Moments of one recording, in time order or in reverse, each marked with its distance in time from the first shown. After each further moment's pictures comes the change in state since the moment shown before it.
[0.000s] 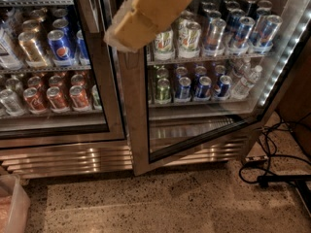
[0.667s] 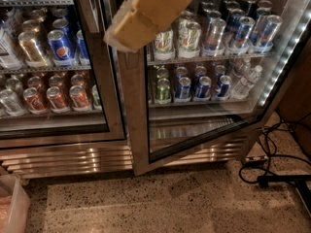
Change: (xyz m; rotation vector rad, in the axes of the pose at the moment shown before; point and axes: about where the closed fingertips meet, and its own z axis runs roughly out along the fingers) arm 0.000 0.000 0.000 0.000 0.000 0.000
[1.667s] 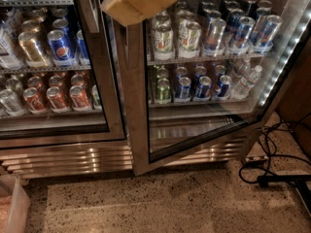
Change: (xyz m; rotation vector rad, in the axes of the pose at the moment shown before) arm 0.000 0.000 0.000 0.000 0.000 0.000
